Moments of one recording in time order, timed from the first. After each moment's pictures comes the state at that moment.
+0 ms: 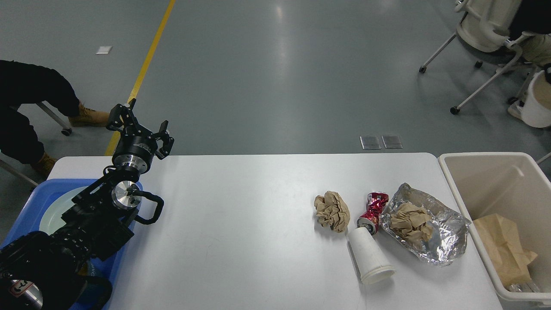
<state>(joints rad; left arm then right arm) -0.85 0.07 -0.73 -0.17 -0.16 -0.38 -0.43 2.00 -0.57 -1.41 0.73 -0.48 0.96 -0.13</state>
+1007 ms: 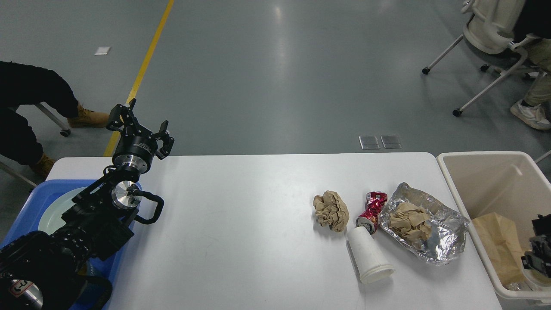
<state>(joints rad) -0.85 0.07 -0.73 -0.17 -0.16 -0.38 -0.42 0.91 -0.45 -1.25 0.48 -0.49 0.29 -0.23</state>
